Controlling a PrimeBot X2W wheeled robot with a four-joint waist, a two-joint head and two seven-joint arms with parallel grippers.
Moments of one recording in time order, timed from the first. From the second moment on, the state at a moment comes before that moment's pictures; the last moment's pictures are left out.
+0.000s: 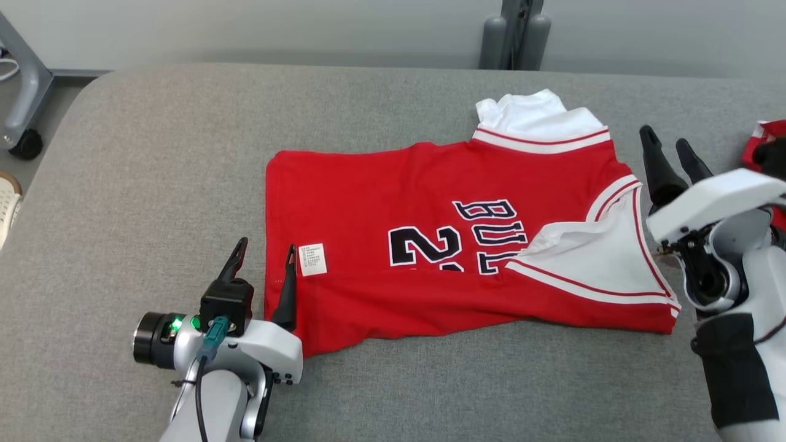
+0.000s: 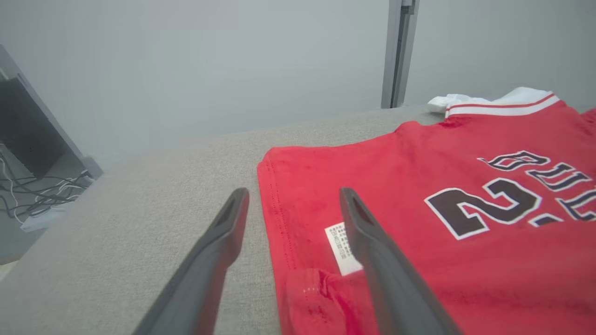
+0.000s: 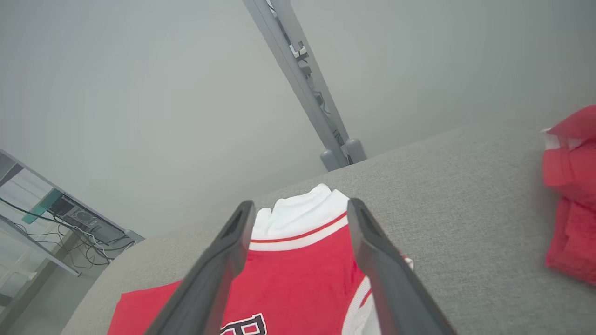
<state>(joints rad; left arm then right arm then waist) -0.35 0.09 -0.32 0.53 -0.18 0.13 -0.26 -0.65 -0.09 -0.05 0.59 0.57 0.13 0.12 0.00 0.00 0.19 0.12</state>
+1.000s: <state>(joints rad) -0.03 0.06 -0.21 0.30 -0.16 0.11 -0.26 -0.11 -0.05 -0.15 0.25 0.59 0.13 0.06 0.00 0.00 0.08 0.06</state>
